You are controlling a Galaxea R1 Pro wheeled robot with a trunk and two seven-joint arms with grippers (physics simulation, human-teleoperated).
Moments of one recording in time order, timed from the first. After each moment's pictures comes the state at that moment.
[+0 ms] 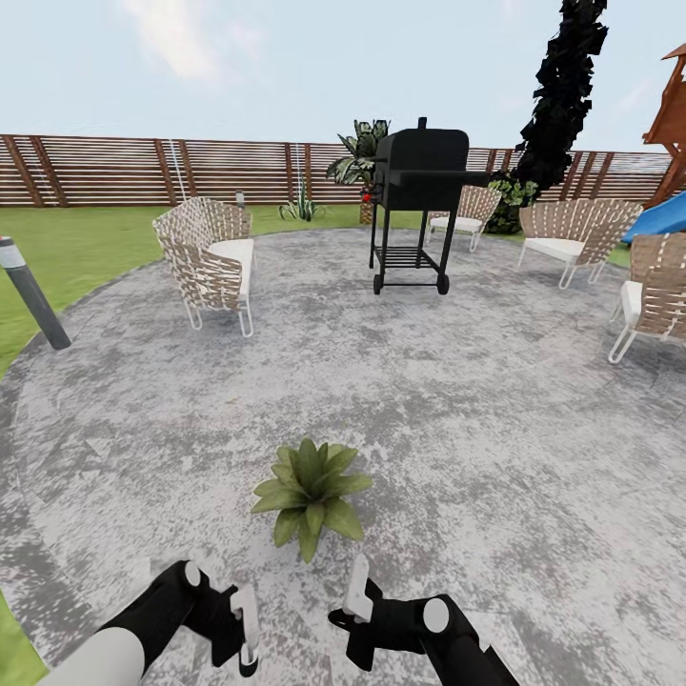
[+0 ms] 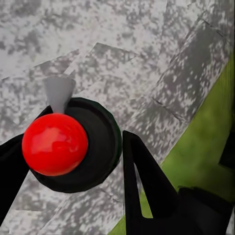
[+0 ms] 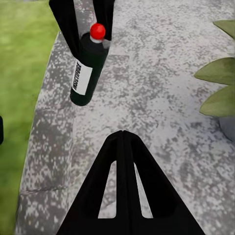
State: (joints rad) left arm -0.59 0.07 -0.02 -0.44 -0.92 0.03 -0.98; right arm -0.31 0.10 0.24 -0.95 0.61 -0.06 0.84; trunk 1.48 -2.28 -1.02
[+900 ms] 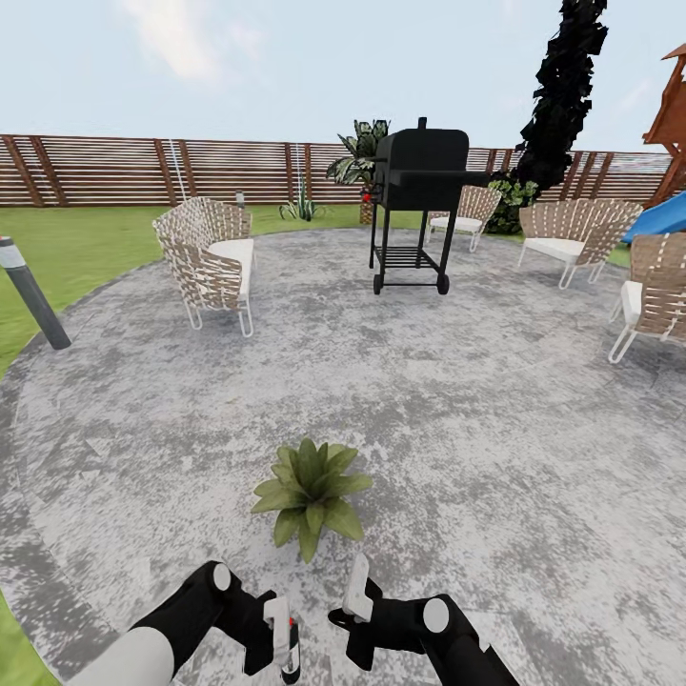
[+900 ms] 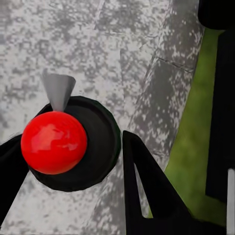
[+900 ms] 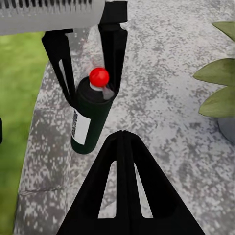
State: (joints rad) left arm -0.59 -0.01 -0.09 -0.44 -0.90 -0.10 -1.05; right arm -0.31 0.10 0.24 -0.95 0.61 -0.06 0.83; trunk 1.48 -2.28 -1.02
